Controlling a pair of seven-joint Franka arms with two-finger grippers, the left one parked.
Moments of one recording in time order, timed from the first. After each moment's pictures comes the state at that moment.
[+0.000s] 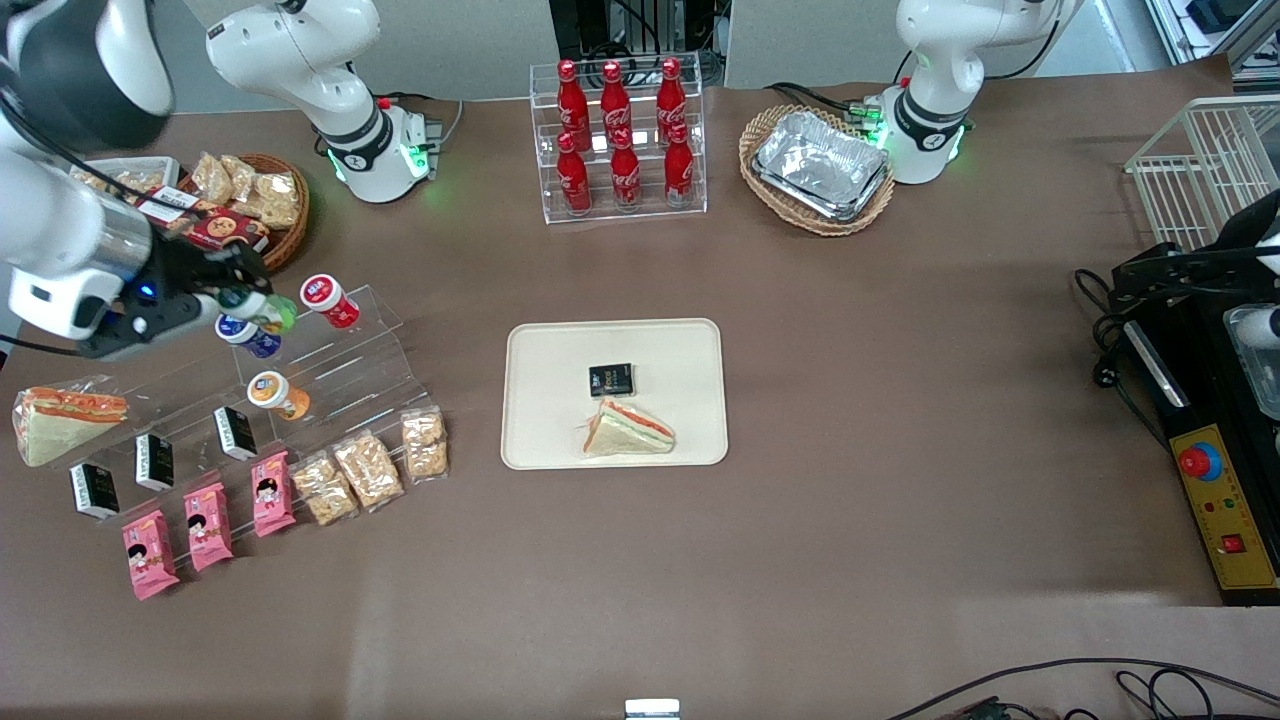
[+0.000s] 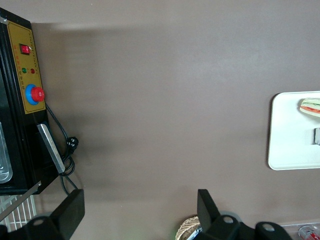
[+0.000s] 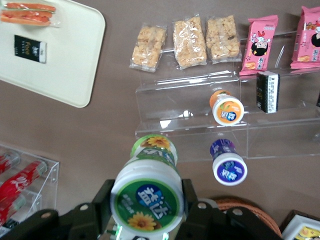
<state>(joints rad) 0.43 -0.07 -0.37 -1.76 0.05 1.48 -0.26</state>
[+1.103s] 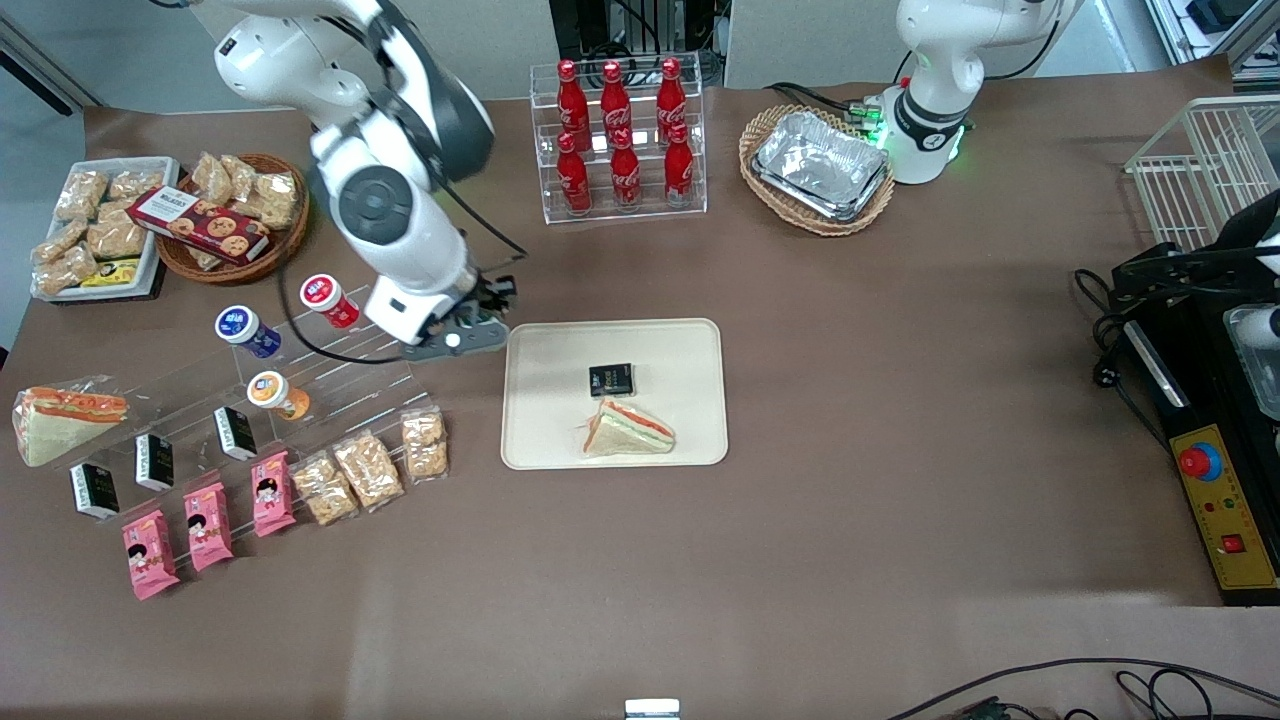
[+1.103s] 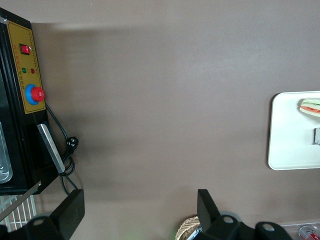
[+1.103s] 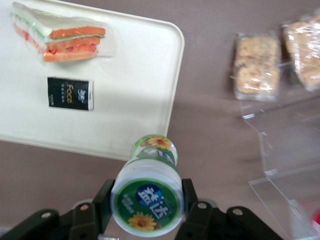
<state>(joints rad) 0.87 0.12 -0.33 -1.99 0.11 1.98 0.32</state>
